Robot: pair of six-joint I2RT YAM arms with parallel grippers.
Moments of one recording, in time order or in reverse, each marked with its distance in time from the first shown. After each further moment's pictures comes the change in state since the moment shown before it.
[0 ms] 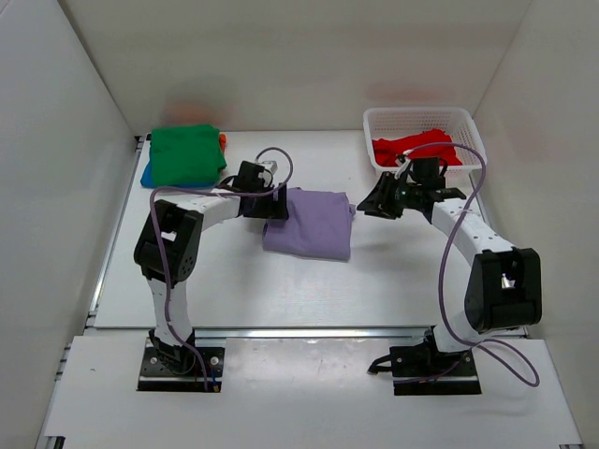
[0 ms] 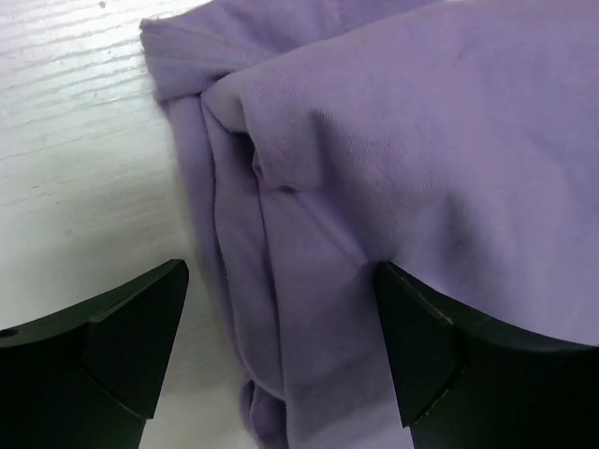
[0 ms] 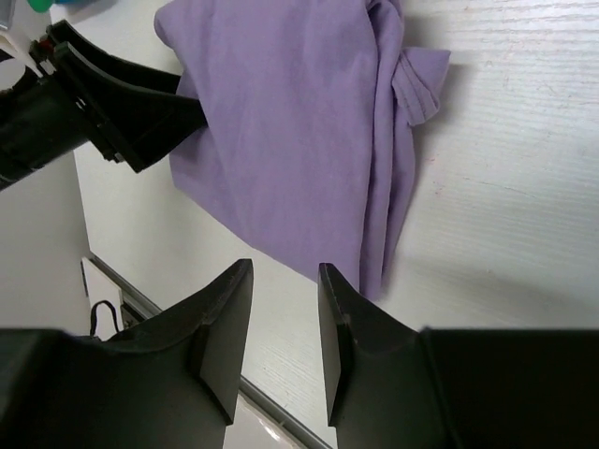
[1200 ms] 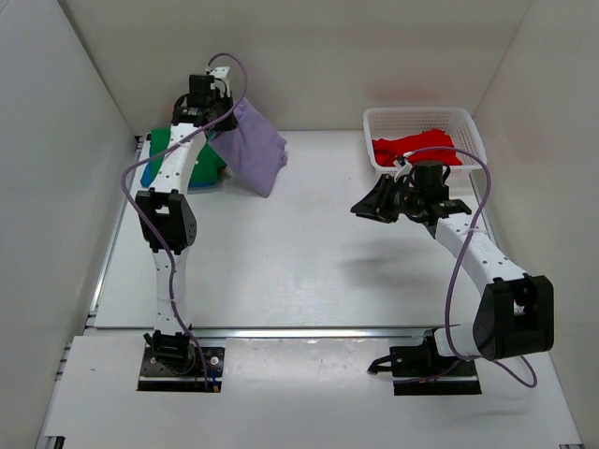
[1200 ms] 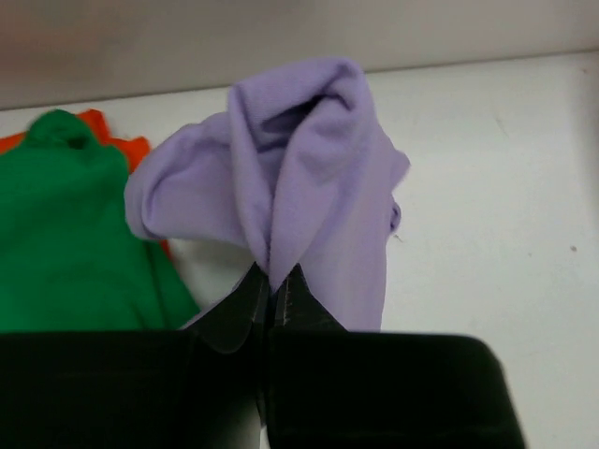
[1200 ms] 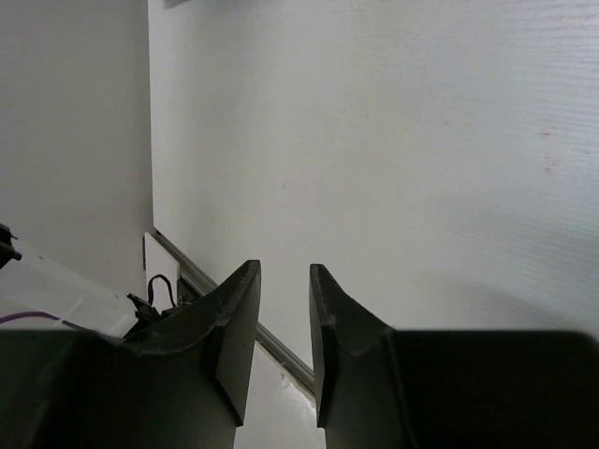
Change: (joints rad) left arm 0.256 0.366 1.130 -0.459 -0.010 0.177; right arm 0.035 -0.166 -0.091 0.066 -0.084 0.124
